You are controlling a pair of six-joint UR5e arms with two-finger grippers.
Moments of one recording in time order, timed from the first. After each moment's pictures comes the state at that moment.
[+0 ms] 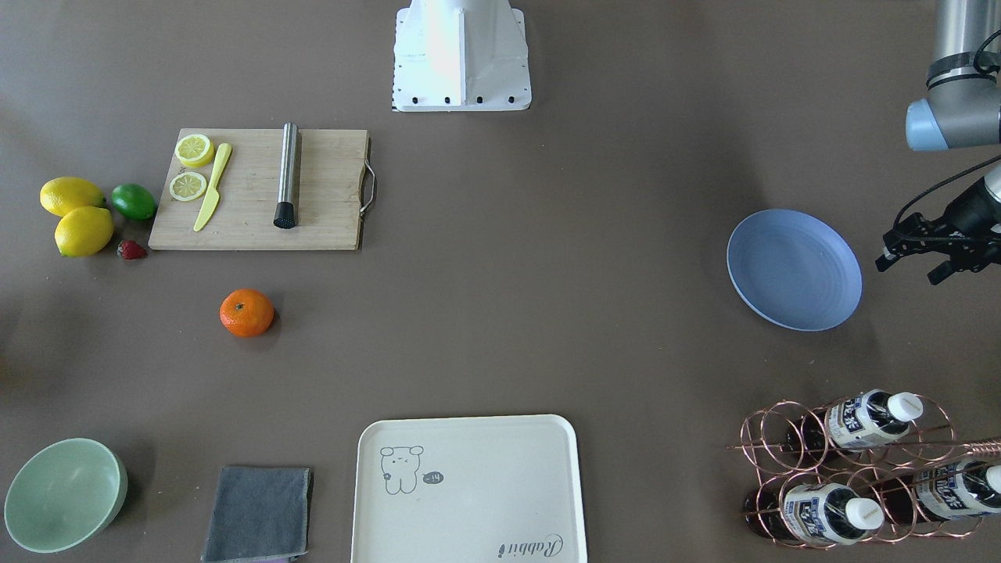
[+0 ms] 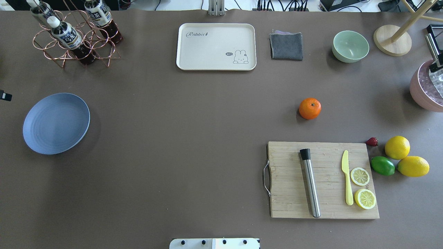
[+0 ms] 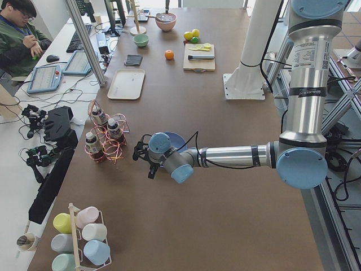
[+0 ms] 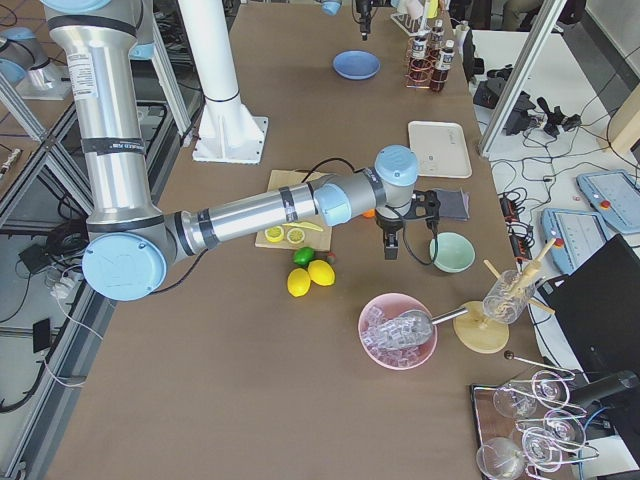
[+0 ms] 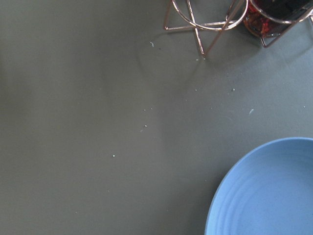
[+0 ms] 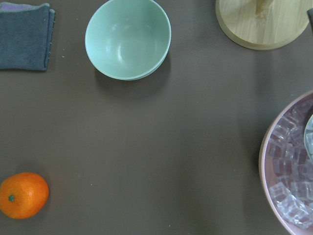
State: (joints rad) left arm -1.17 -1.57 -1.40 -2.47 -2.32 -0.56; right arm 1.33 -1.46 1.76 -1.40 2.40 0.51
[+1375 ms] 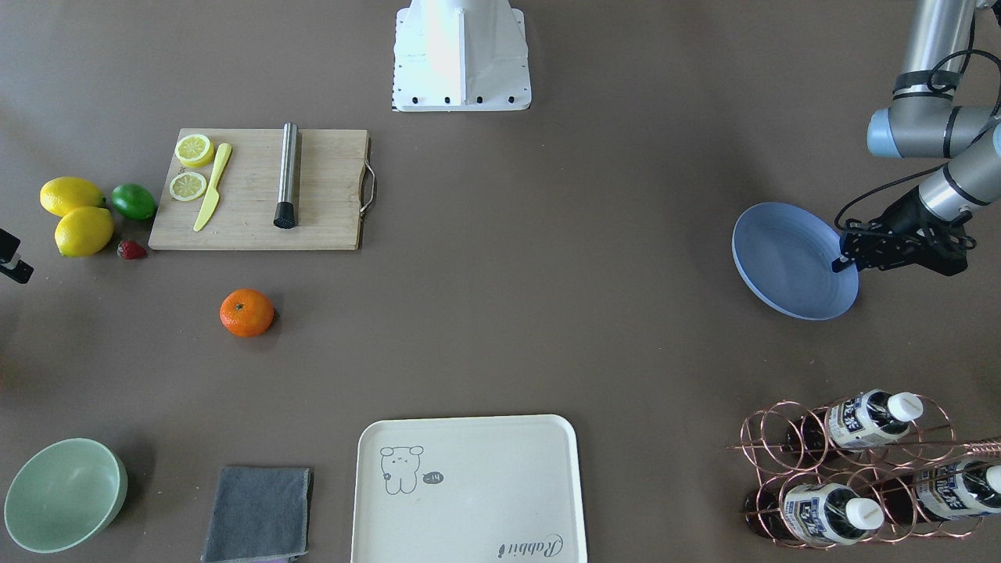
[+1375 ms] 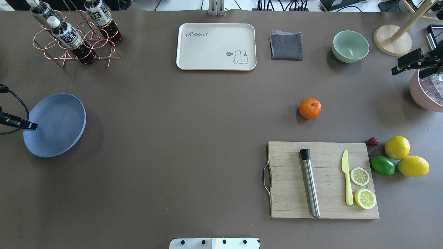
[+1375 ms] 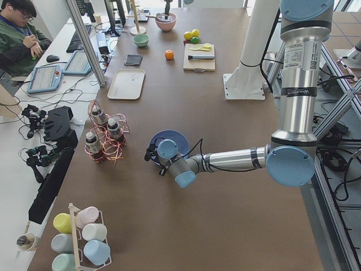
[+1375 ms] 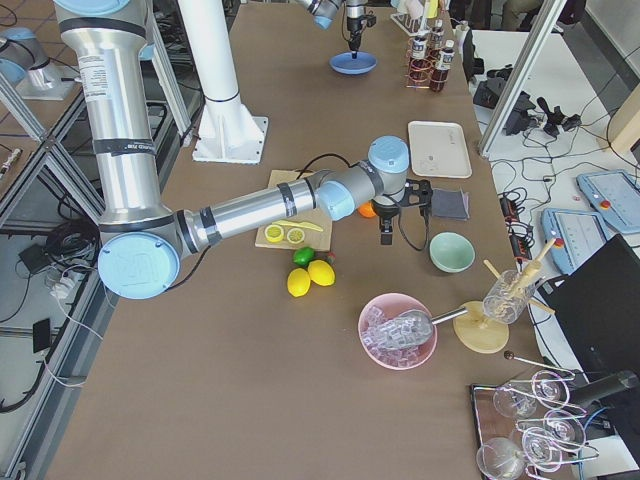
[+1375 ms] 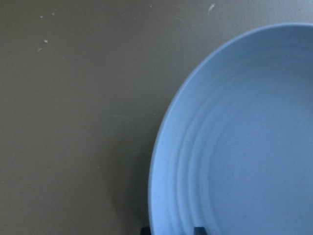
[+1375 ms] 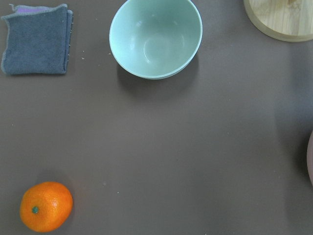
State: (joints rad) left arm -1.05 -1.58 -1.30 -2.64 -2.32 -0.59; right arm 1.26 -1.46 1.78 -1.32 2.36 0.65
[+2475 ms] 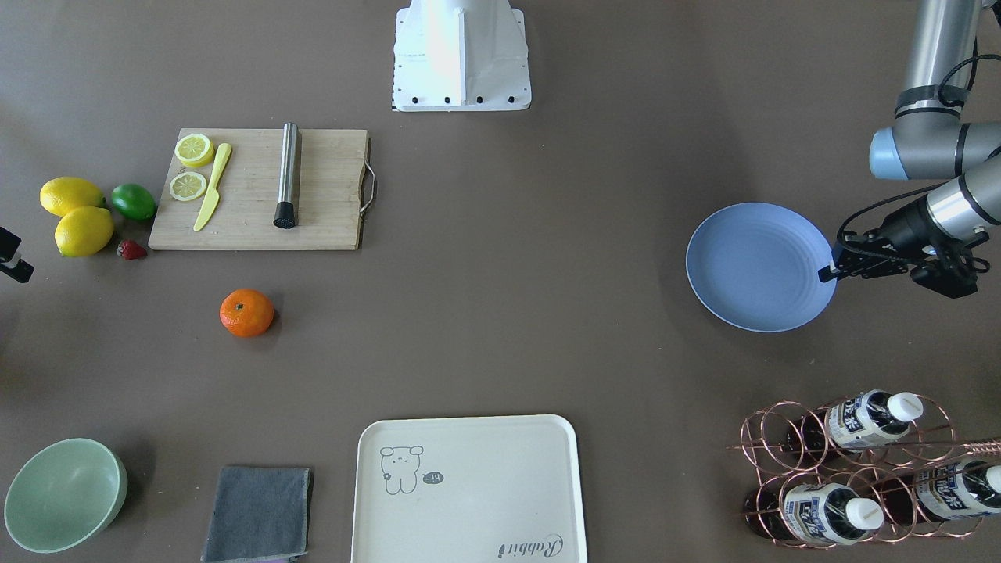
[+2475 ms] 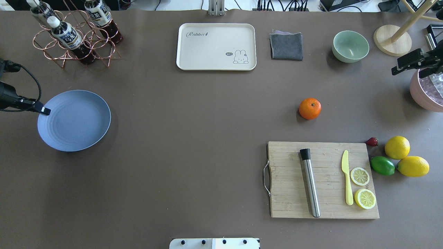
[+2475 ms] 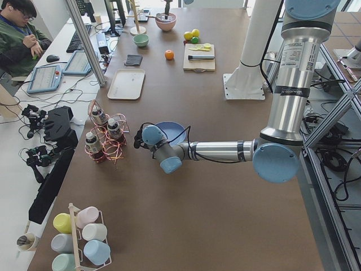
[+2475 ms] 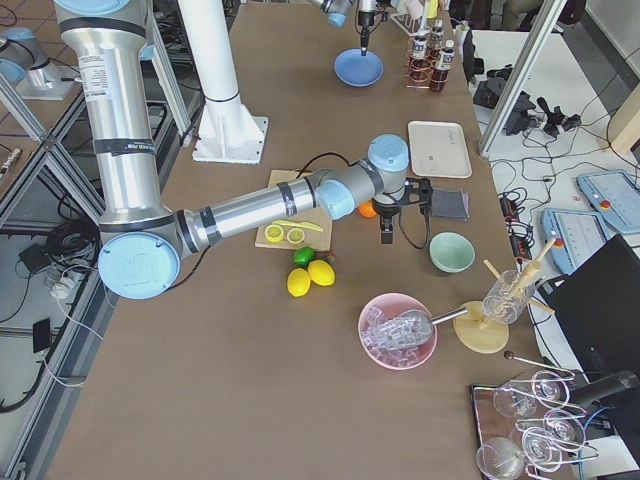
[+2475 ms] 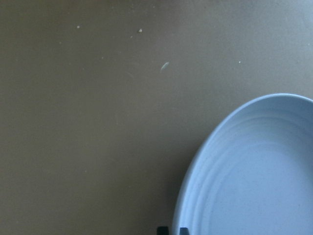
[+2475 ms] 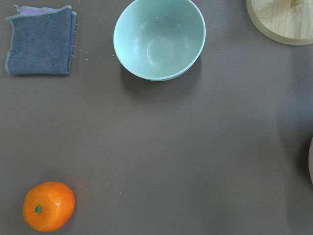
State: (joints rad) left arm -1.13 -1.70 -1.33 -2.54 -2.54 -0.73; right arm 1.26 -1.46 1.79 -1.32 2.36 0.65
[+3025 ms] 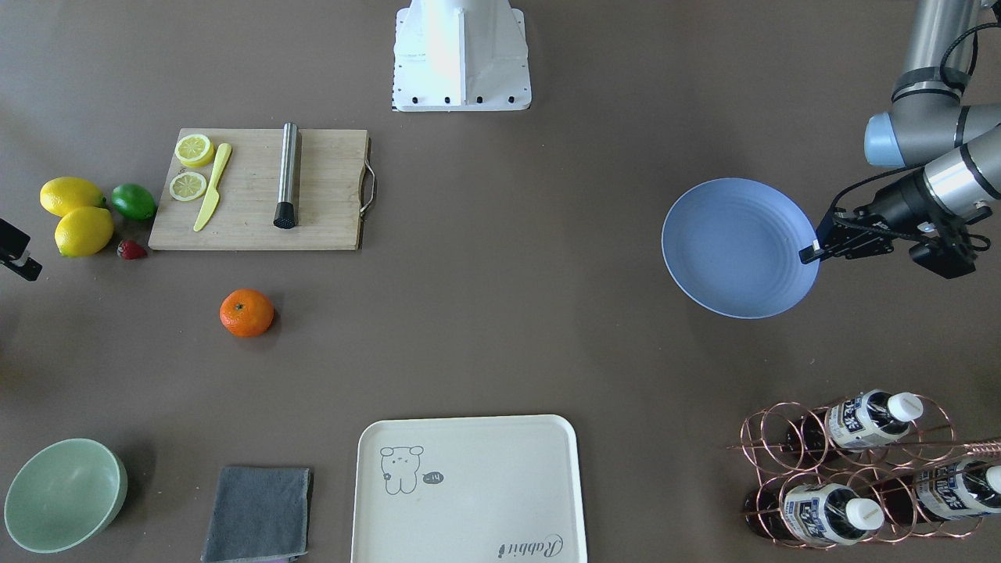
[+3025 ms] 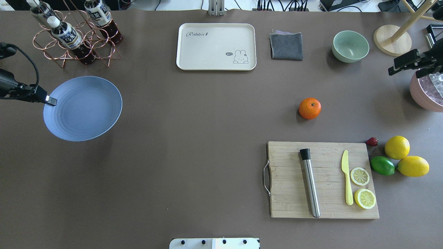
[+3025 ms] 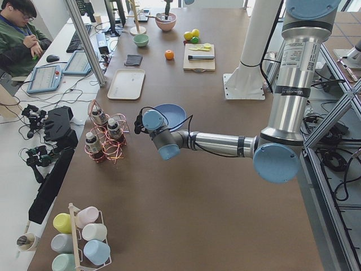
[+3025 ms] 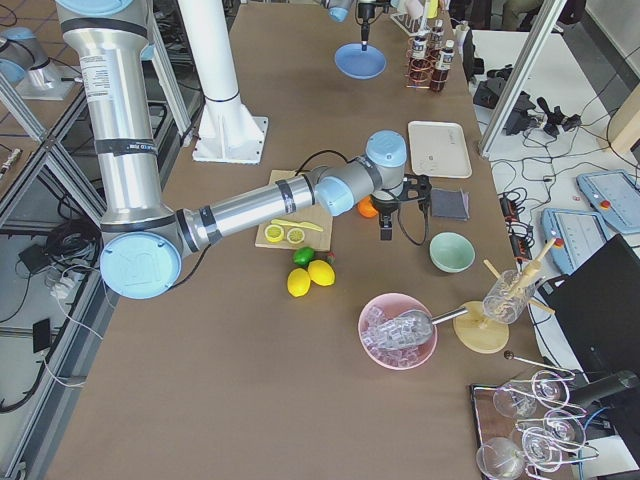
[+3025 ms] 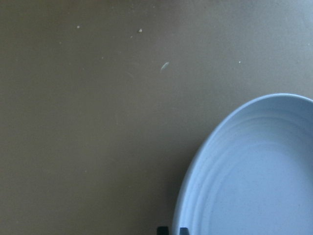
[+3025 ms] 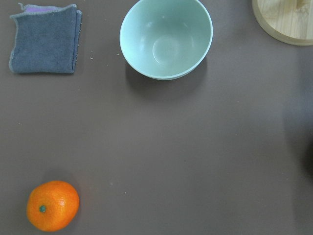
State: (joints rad) left arm -1.10 -1.70 -1.50 -2.54 -2.53 -0.98; right arm 1.22 -1.45 1.81 -1.32 2.32 0.68
